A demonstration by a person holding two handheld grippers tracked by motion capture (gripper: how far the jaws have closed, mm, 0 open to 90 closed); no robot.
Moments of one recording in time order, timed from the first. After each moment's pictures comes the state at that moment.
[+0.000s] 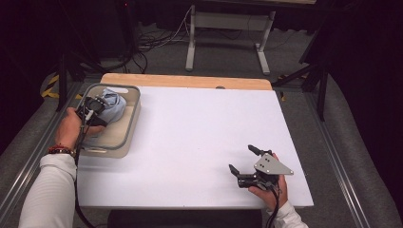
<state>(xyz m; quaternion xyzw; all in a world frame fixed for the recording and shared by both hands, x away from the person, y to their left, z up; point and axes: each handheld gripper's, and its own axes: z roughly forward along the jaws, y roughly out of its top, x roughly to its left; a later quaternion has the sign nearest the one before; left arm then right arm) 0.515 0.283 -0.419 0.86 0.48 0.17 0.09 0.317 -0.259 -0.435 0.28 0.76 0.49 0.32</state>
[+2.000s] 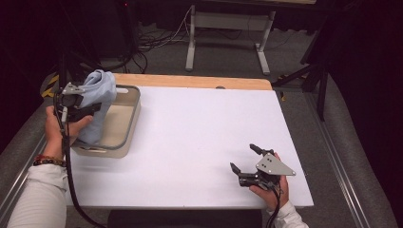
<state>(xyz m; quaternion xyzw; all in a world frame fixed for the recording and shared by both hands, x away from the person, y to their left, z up) 0.461 0.304 -0.353 0.76 0.47 0.26 0.35 0.316 -0.261 -0.432 0.28 0.76 0.49 0.33</state>
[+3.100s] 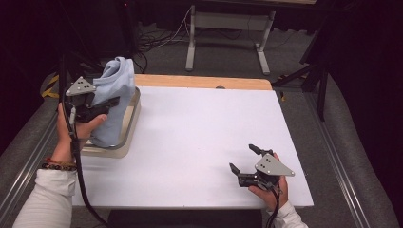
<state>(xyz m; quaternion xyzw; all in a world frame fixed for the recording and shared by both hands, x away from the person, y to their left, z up) 0.427 0.246 -0.309 0.77 0.38 0.25 0.45 0.315 -0.259 -0.432 0.28 0.76 0.49 0.33</state>
